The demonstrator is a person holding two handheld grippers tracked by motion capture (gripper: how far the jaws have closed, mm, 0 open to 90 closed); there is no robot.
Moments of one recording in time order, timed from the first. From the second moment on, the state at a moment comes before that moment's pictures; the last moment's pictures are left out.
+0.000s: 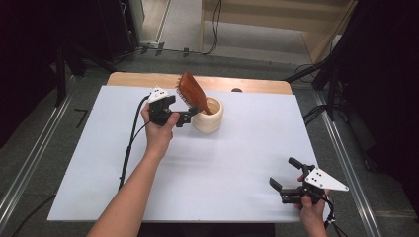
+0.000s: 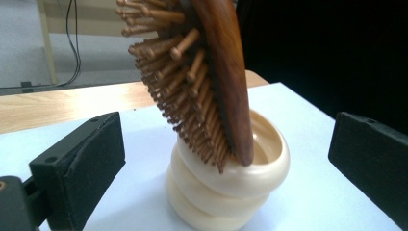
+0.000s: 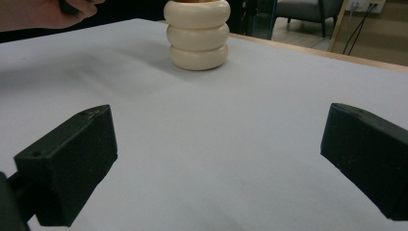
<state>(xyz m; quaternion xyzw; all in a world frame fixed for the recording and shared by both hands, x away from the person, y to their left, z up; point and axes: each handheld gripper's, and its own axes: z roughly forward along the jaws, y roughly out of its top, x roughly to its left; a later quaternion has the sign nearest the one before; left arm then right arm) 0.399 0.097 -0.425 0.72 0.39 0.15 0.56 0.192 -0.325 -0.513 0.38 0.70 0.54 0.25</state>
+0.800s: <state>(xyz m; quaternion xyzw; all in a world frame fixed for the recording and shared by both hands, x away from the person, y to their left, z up) 0.361 0.120 -0.433 0.72 0.36 0.16 0.57 0.193 -0.324 -0.513 0.38 0.71 0.54 0.25</state>
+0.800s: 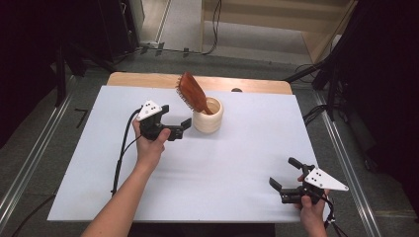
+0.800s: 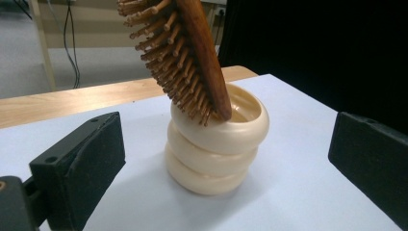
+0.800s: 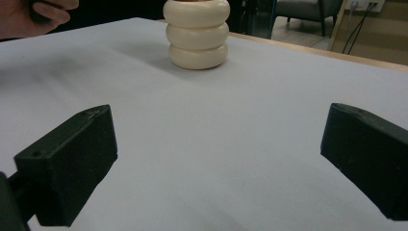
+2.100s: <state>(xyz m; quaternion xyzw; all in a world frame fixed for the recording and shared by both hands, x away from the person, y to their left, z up) 0.302 0.187 -0.448 0.71 0.36 0.19 0.58 0.193 -0.324 -0.513 0.38 0.71 0.54 0.25</state>
